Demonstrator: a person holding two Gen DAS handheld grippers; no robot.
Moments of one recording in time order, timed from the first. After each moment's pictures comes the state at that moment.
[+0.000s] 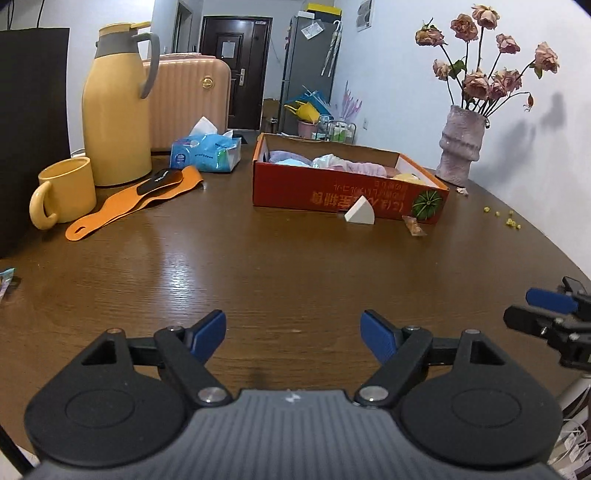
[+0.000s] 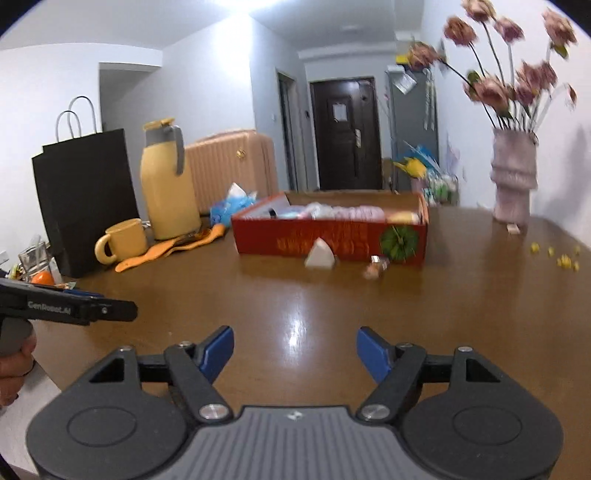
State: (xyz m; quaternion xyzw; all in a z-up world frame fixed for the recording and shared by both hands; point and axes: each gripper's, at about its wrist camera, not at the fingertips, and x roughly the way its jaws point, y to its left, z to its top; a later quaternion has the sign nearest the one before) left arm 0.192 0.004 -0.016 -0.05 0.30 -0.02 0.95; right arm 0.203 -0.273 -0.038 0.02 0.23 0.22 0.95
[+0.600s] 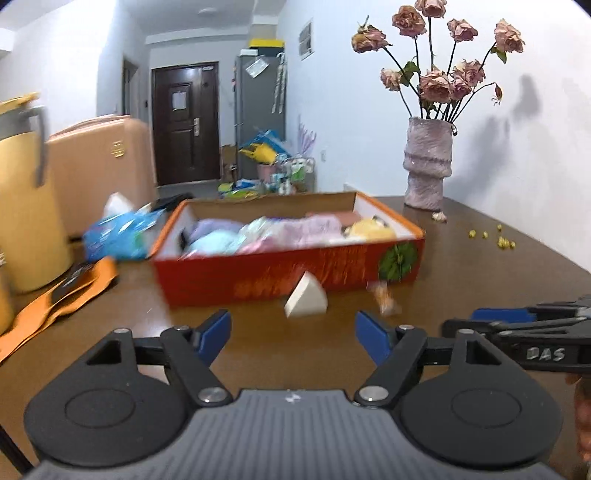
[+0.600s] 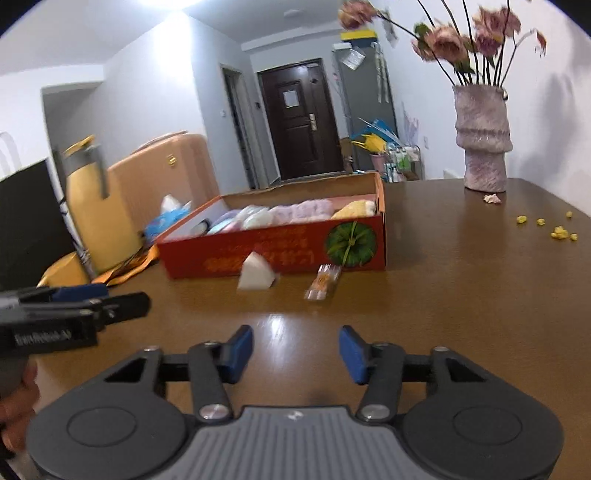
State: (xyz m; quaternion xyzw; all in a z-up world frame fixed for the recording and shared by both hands) left arm 0.332 -0.075 -0.015 0.02 0.22 -0.08 0.97; right arm 0.326 -0.288 -0.049 0.08 0.26 0.17 0.95
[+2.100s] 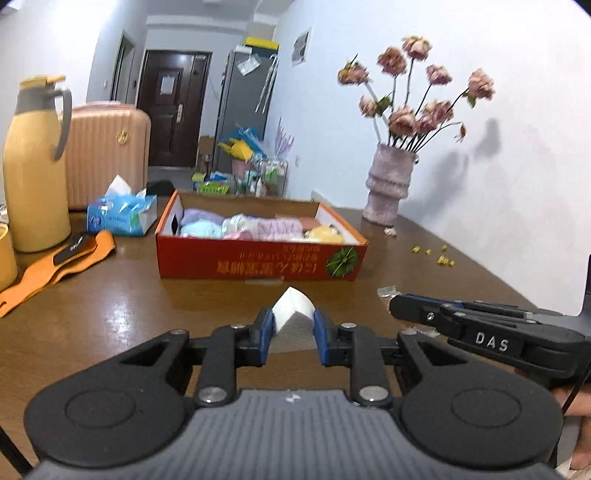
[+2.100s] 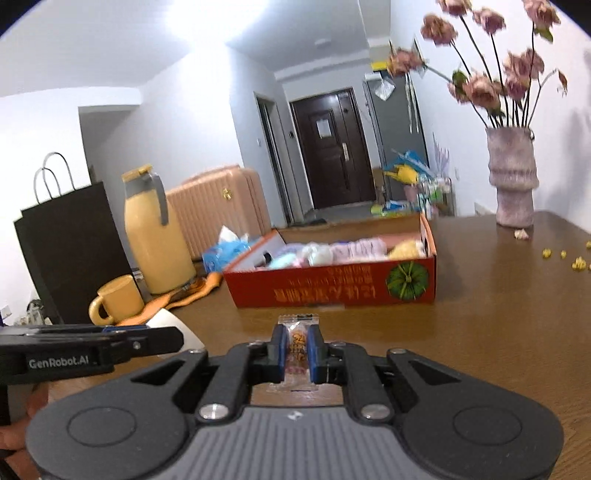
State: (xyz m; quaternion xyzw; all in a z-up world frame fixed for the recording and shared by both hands) left arm 0.221 -0.041 0.026 -0.05 0.23 -0.13 0.96; right arm 0.249 -0.262 -0.007 0.08 0.20 0.22 0.95
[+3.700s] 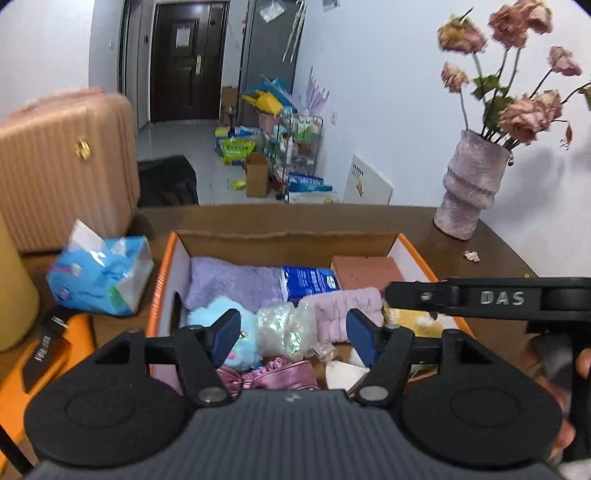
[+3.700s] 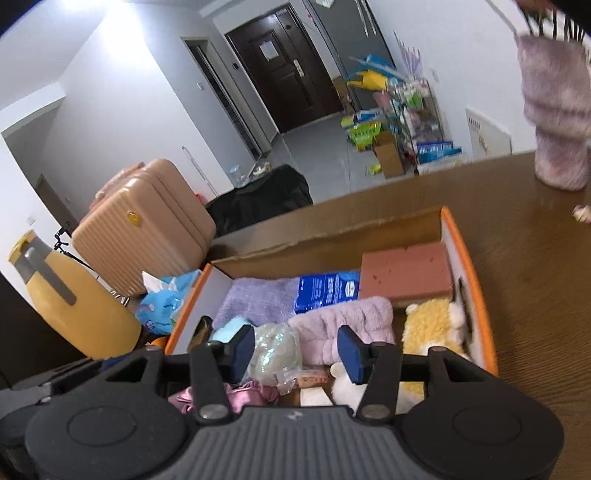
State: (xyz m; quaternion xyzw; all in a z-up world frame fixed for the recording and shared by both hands) left arm 0.494 -0.034 0.074 -0.02 0.32 -0.08 0.94; right arm 0.551 -0.243 0.043 0.17 0.37 0.19 0.90
